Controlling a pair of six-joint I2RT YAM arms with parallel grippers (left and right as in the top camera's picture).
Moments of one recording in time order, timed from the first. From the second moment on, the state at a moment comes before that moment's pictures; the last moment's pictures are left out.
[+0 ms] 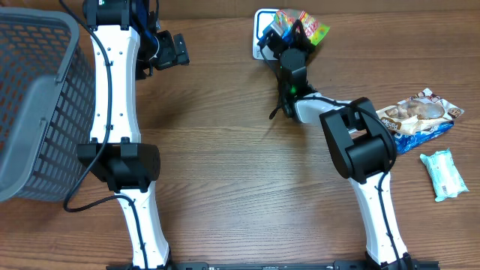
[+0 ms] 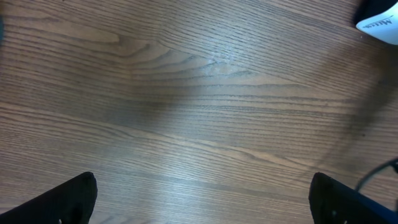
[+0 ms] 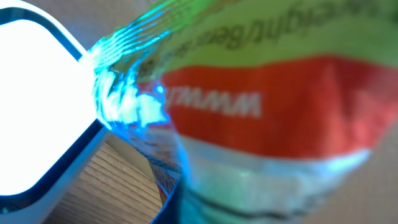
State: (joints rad) left arm -0.01 2.28 2.60 -1.68 0.08 -0.31; right arm 0.40 2.50 1.58 0.92 0.59 -0.98
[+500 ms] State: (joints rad) left arm -0.01 2.28 2.60 -1.68 0.08 -0.31; right arm 0.40 2.50 1.58 1.02 0.58 -1.01
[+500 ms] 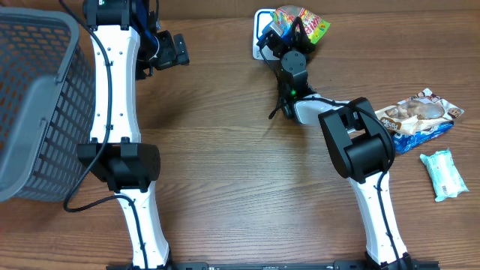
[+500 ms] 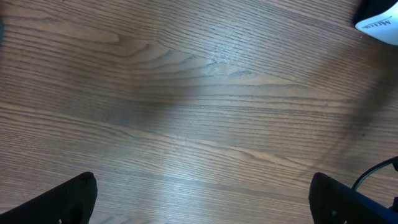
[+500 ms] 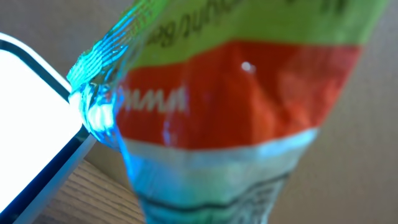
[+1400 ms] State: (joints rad) left arm -0.01 2.28 2.60 -1.68 0.08 -0.31; right arm 0.40 2.50 1.58 1.03 0.49 -1.06
